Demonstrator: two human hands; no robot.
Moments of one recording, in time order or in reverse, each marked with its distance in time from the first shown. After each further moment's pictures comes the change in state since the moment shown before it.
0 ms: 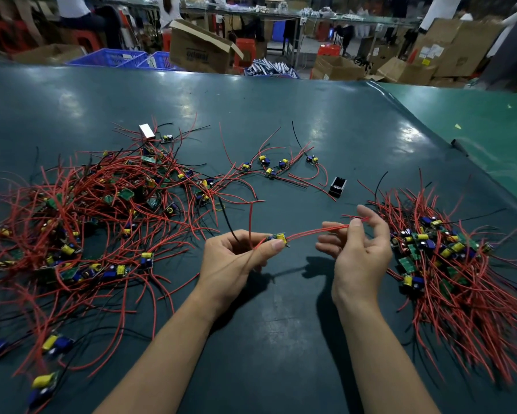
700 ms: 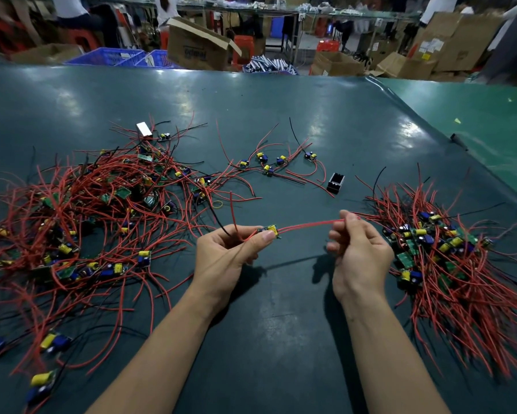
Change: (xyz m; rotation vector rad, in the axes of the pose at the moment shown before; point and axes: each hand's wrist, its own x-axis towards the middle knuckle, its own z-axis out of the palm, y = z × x) left_hand 0.006 -0.006 -0.003 -0.056 0.079 0.027; right_hand 0.005 -0.007 -0.005 0.131 0.086 0.191
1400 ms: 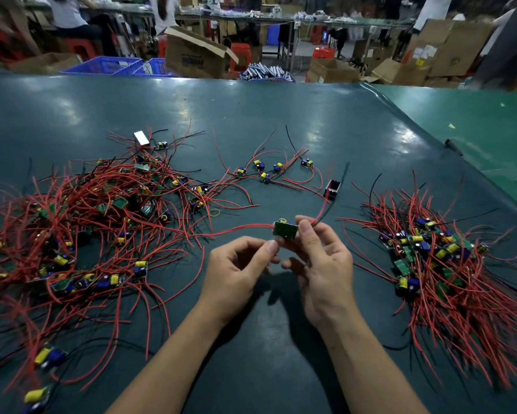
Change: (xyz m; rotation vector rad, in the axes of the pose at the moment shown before) left_hand -0.009 -0.005 0.007 0.224 -0.172 0.236; right_hand -0.040 0.007 0.019 0.052 -0.408 0.128
